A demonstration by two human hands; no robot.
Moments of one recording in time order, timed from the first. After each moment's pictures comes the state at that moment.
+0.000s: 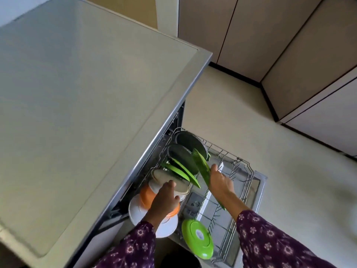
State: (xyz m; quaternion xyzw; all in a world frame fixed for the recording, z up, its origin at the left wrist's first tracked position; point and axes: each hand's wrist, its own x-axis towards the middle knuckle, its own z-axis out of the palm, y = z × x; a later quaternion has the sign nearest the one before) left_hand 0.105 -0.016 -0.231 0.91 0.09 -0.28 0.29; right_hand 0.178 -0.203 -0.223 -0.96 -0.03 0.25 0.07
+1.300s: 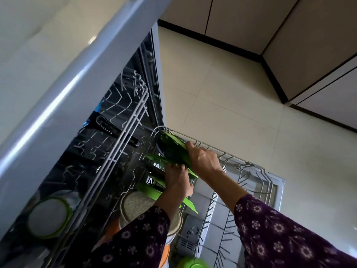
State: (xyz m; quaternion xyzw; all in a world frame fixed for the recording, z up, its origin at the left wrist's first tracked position) left_hand 0.293 -0.091 -0.398 0.95 -0.09 -0.29 -0.04; right_hand 0.340 -0.188 -0.379 -0.97 -0.20 0.11 0.11
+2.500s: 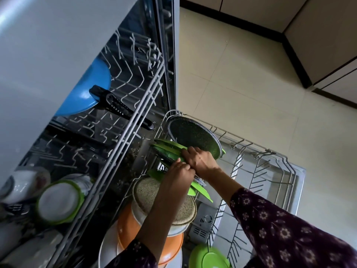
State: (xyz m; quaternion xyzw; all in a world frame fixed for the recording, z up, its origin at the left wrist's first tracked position) left_hand 0.245 -0.037 -0.403 0.97 -0.16 -0.10 0.17; right_hand 0.309 -0.153 -0.447 -0.93 -0.34 0.11 0.09
